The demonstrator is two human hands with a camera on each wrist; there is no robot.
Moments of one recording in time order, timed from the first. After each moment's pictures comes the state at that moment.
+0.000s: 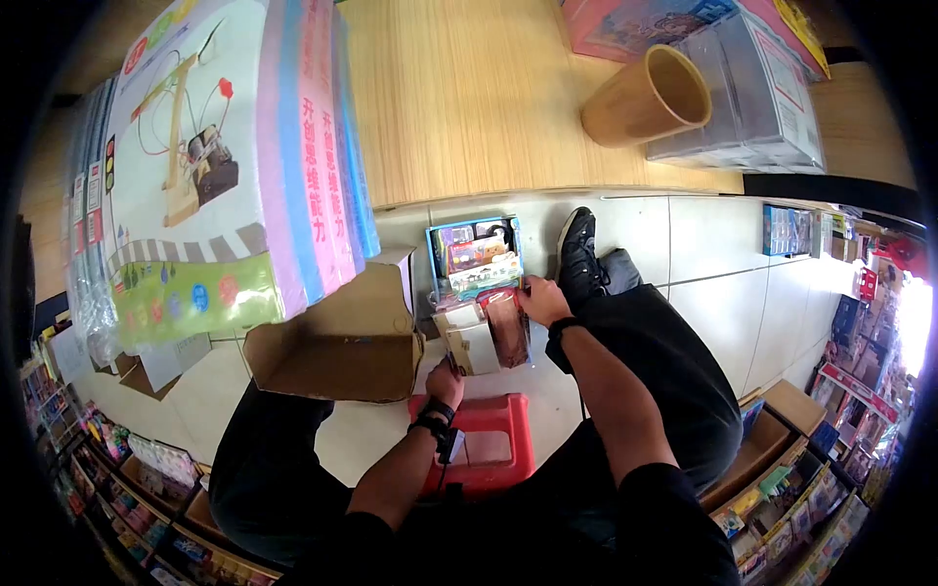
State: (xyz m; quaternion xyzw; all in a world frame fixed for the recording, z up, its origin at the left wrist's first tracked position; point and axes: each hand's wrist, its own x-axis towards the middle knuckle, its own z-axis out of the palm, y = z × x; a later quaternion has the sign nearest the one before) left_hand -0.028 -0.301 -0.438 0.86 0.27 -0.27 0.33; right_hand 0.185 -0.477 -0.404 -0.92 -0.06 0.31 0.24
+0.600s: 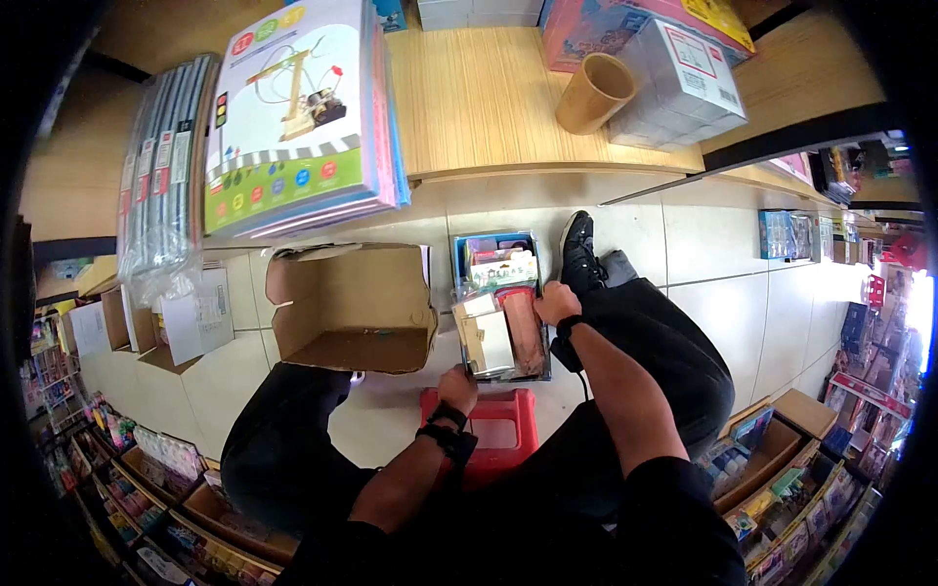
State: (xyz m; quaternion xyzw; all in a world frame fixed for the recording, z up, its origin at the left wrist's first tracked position) left_hand -0.027 -0.304 -0.350 0.87 0.27 -0.23 0.33; right_hand 0.162 -0.486 -0.377 -0.96 -0.01 0.27 0.12
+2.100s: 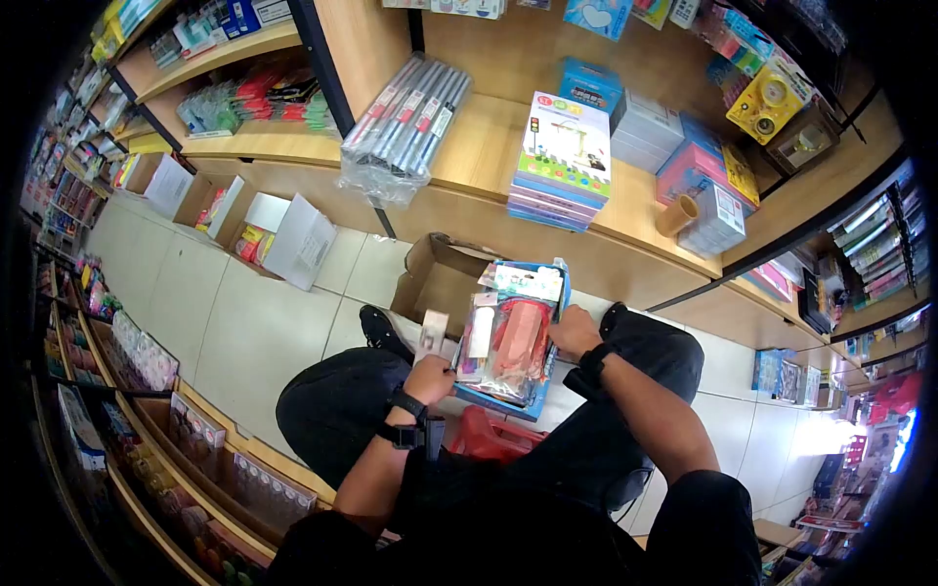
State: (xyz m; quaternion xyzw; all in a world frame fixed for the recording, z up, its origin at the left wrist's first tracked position) left_hand -0.110 -0.116 -0.189 0.88 0.19 -0.06 0.42; right_hand 0.094 -0.300 -0.102 -0.94 -0.15 0.28 0.12
